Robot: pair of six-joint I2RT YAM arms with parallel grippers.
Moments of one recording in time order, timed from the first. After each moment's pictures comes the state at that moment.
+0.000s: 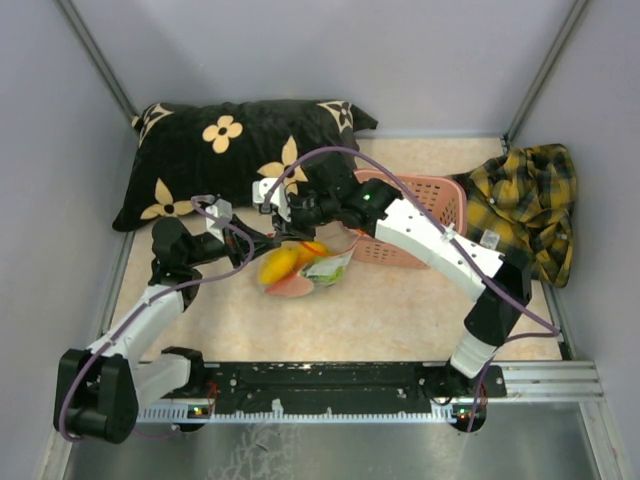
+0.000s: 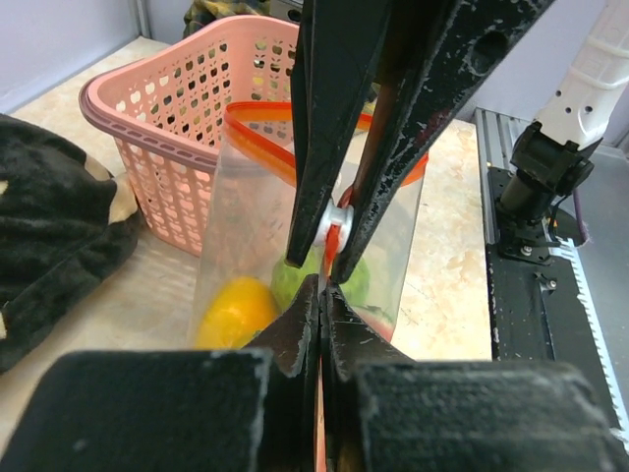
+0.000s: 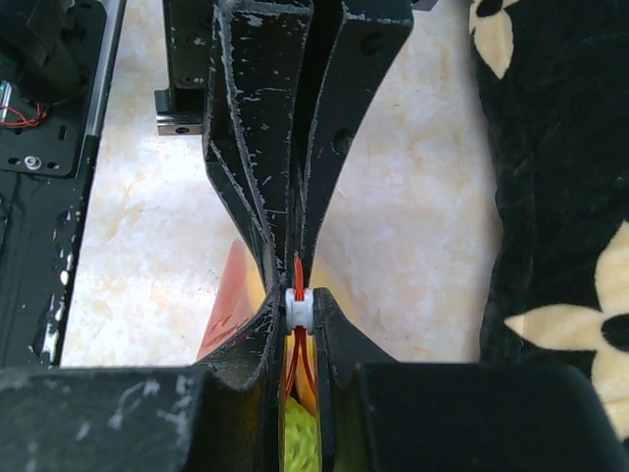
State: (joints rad) left arm -0.19 1.06 0.51 0.69 1.14 -0.24; right arm 0.88 1.67 1.67 -0.64 -0.56 -0.58
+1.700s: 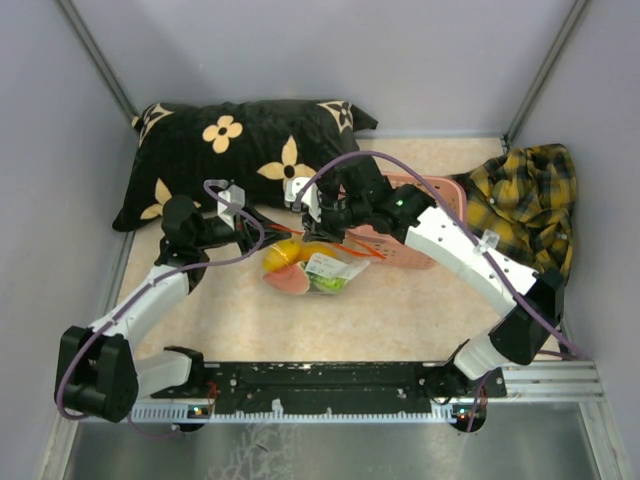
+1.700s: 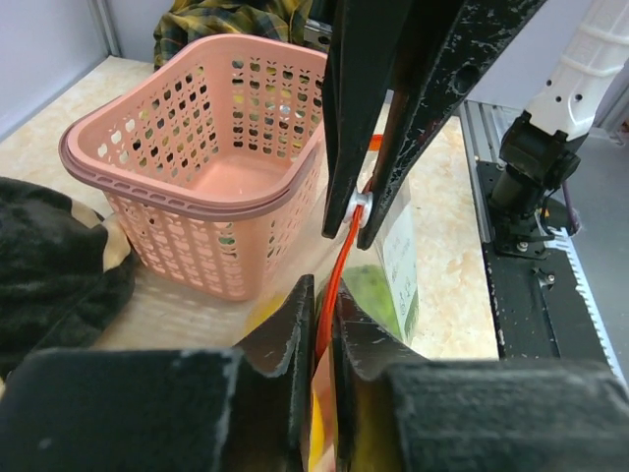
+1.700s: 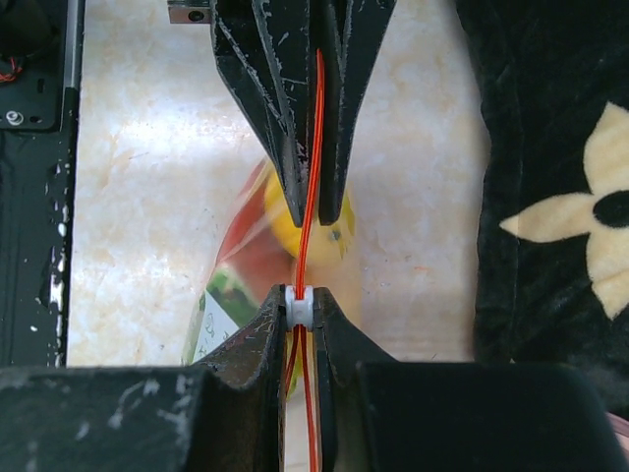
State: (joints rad) left arm -0.26 1.17 0.66 0.62 1.15 -0.17; right arm 0.79 1.49 1.50 -0.66 -0.53 -0.58
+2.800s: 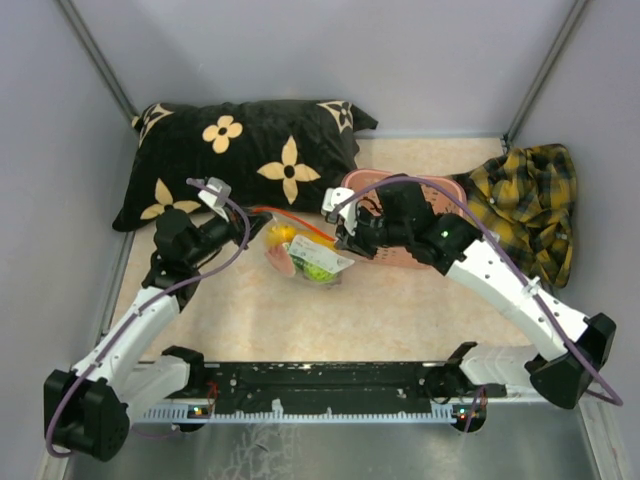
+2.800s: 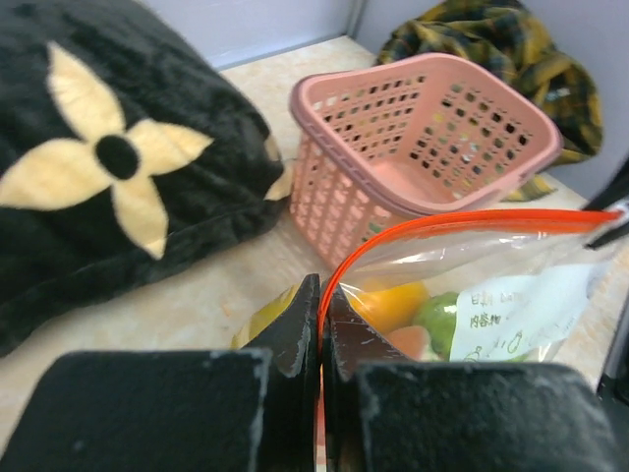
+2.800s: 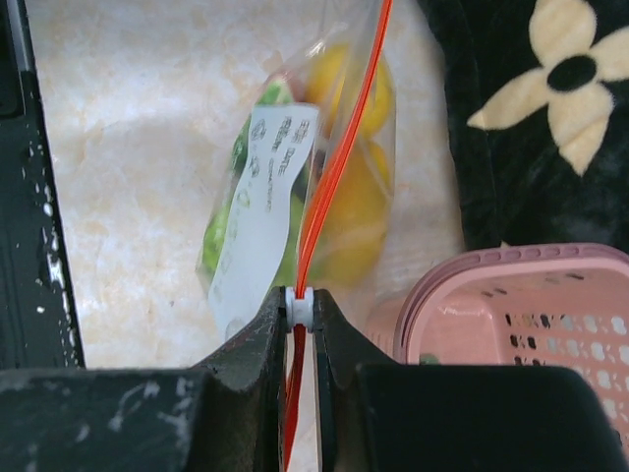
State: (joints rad) left arm -0.28 0.97 0.62 0.36 0.58 -0.21; right arm 0.75 1.21 1.26 -0.63 -0.39 -0.48
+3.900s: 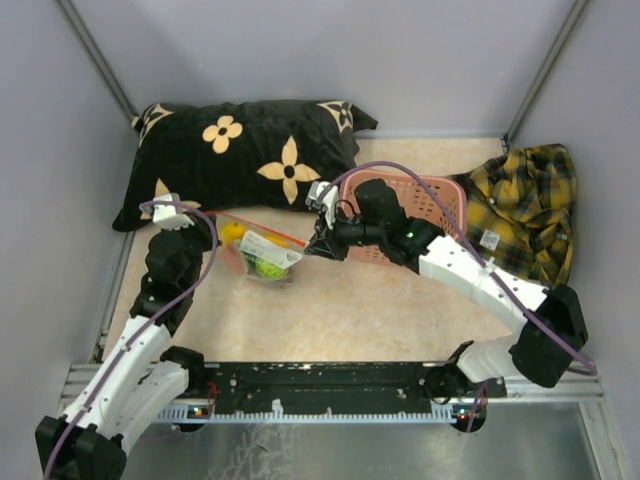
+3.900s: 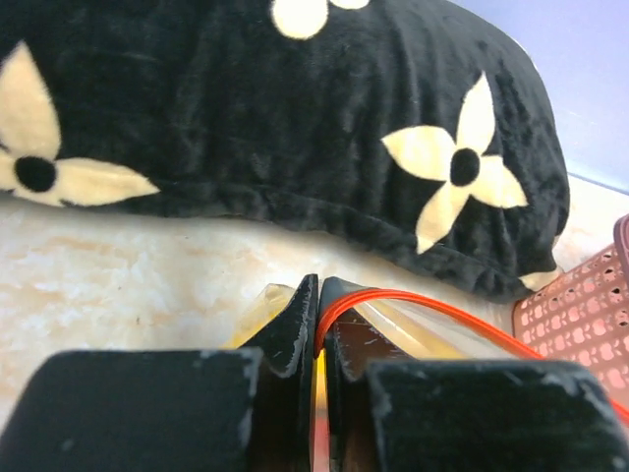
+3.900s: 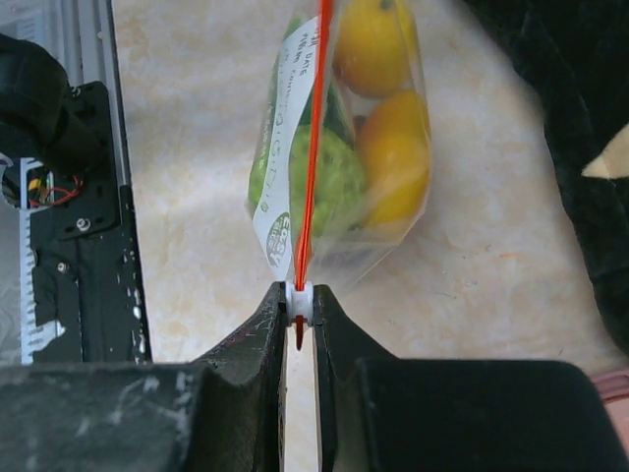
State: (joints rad) left arm -0.29 0.75 0.54 0.11 -0.28 -0.38; right arm 0.76 1.33 1.12 -0.25 -0.55 -0.16
